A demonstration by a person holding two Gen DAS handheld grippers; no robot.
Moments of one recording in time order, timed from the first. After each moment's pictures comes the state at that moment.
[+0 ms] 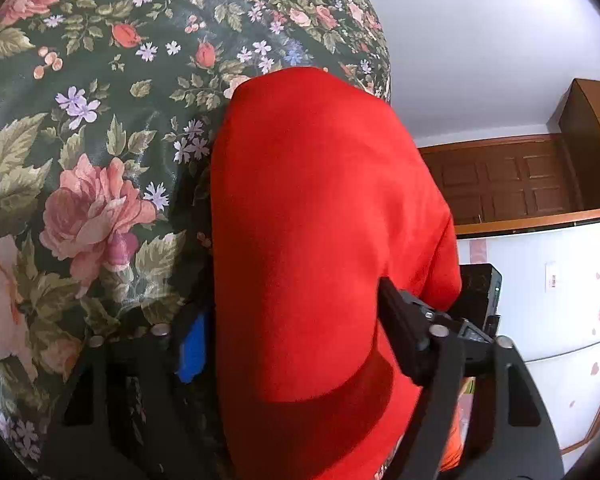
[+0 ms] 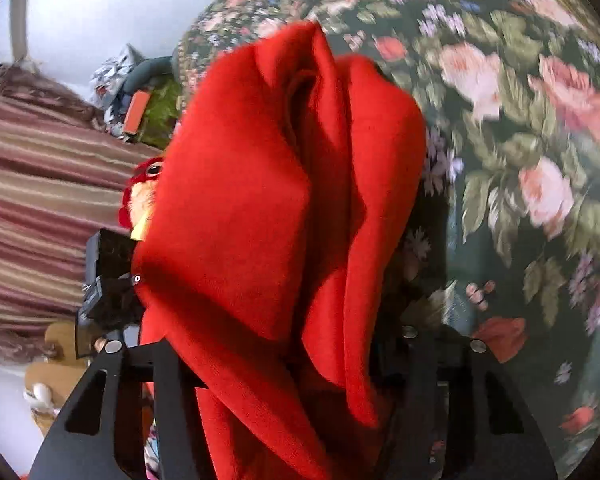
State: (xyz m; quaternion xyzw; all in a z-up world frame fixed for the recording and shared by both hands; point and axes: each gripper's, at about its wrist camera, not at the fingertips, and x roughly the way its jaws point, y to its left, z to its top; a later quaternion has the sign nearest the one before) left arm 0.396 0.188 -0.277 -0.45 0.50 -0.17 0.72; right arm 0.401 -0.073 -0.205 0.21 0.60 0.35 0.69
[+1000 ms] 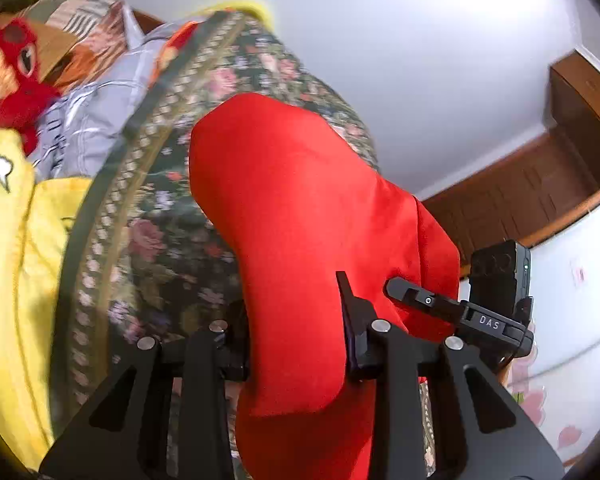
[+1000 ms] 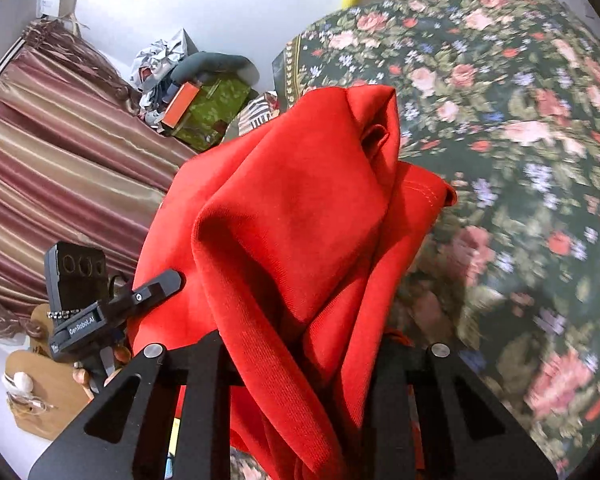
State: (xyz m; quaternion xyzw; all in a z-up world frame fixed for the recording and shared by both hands) left arm 0.372 0.320 -0.138 -0.36 0.41 -0.09 0.83; right arm 0.442 0.106 -0.113 0.16 0.54 0.40 0.72
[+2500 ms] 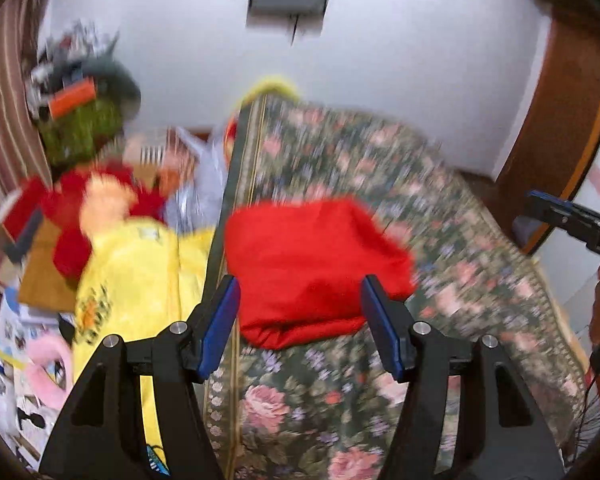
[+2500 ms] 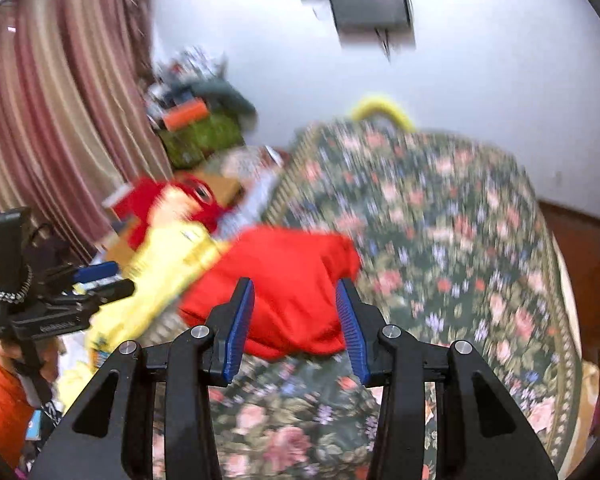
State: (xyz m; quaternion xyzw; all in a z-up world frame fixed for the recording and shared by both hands) left arm 0.197 0.228 -0.049 -0.07 0.34 0.05 0.94; right arm 0.257 0.042 0.019 -0.02 0.30 0.37 0.88
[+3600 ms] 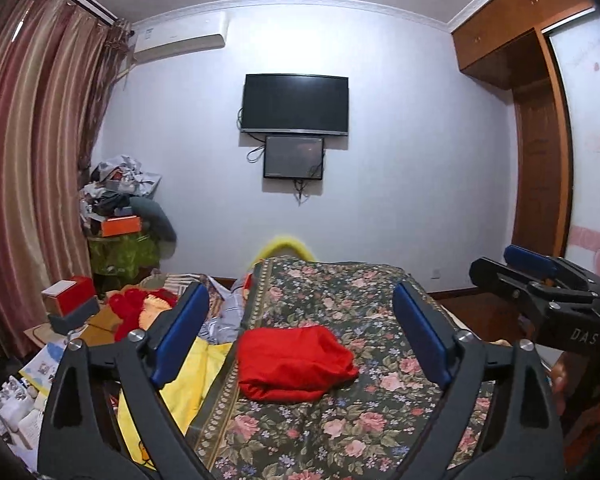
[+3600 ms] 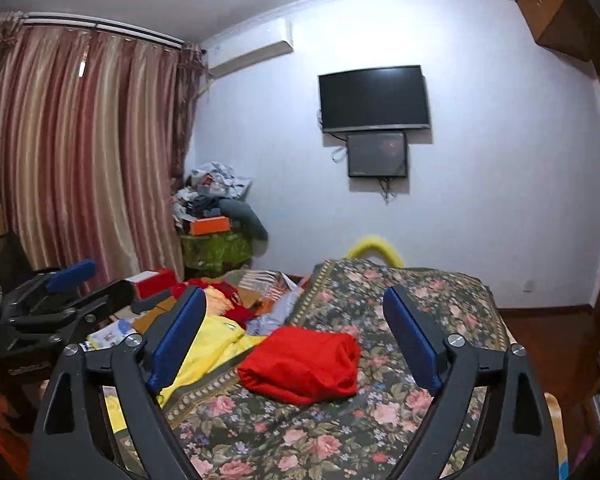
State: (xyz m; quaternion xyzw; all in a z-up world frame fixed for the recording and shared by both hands) left arm -0.001 0.110 0.047 -0.02 0.07 0.12 0.99; right arm 0.093 0.010 0.080 -0.01 0.09 0.33 0.94
